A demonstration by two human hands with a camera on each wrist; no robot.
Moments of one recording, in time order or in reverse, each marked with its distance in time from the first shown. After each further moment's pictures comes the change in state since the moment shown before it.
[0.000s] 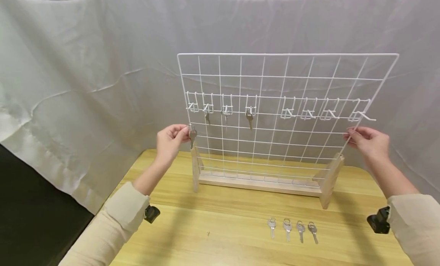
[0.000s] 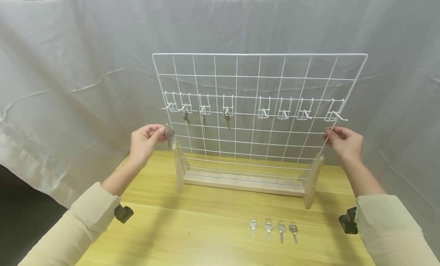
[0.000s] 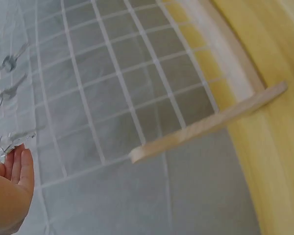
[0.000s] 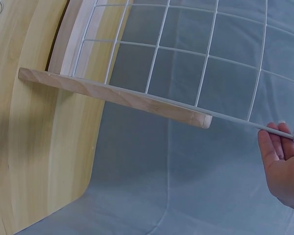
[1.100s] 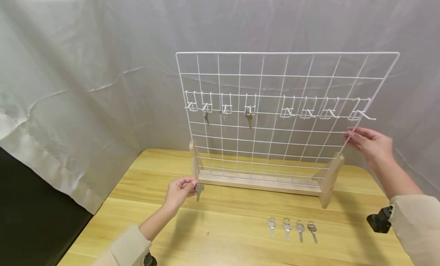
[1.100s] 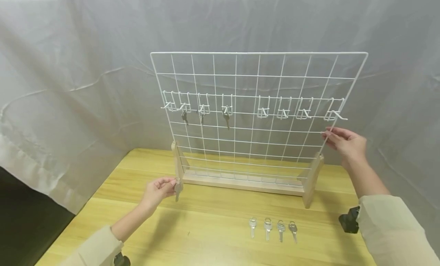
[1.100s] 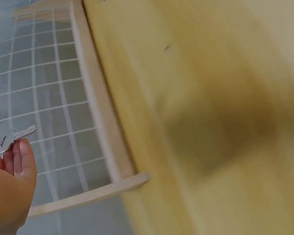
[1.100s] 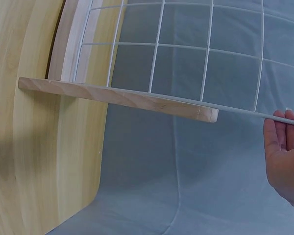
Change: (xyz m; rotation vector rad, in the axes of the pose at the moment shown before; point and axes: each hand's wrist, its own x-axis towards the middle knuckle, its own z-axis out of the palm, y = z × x) left_hand -0.092 -0.099 0.008 -0.037 -0.131 -0.343; right_hand 0.005 0.002 -0.013 0.287 -0.100 0.104
